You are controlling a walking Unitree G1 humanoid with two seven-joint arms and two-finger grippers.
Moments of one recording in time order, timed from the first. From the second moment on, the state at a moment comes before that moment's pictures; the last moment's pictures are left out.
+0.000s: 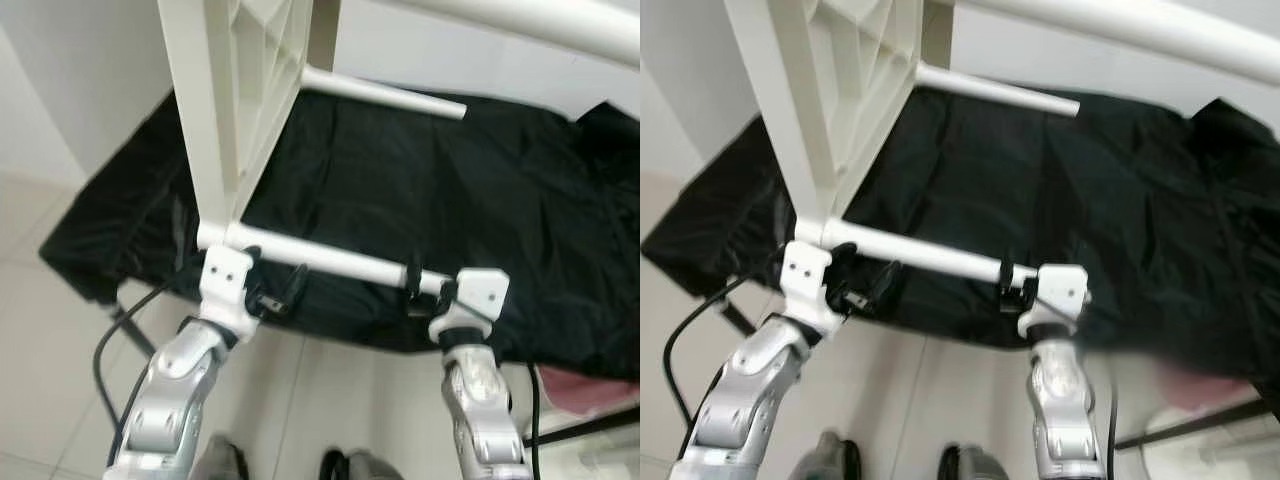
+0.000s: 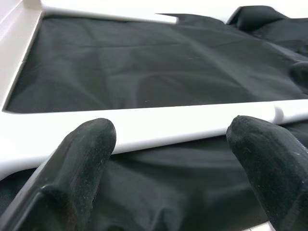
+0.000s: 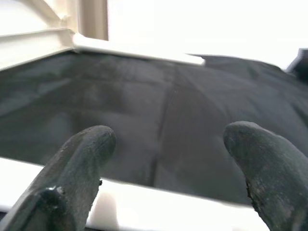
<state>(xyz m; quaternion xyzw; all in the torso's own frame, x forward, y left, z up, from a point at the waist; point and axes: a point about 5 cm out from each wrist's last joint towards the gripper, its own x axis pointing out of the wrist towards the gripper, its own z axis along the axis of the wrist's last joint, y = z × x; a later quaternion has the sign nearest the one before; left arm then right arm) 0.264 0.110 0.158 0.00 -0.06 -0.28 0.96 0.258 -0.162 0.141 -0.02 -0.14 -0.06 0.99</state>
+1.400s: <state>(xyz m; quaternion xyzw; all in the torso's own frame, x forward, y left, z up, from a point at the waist) 0.281 0.136 0.184 -0.05 -0.10 -0.17 0.98 0.267 -0.161 0.164 -0.07 -0.18 -0.04 0.98</state>
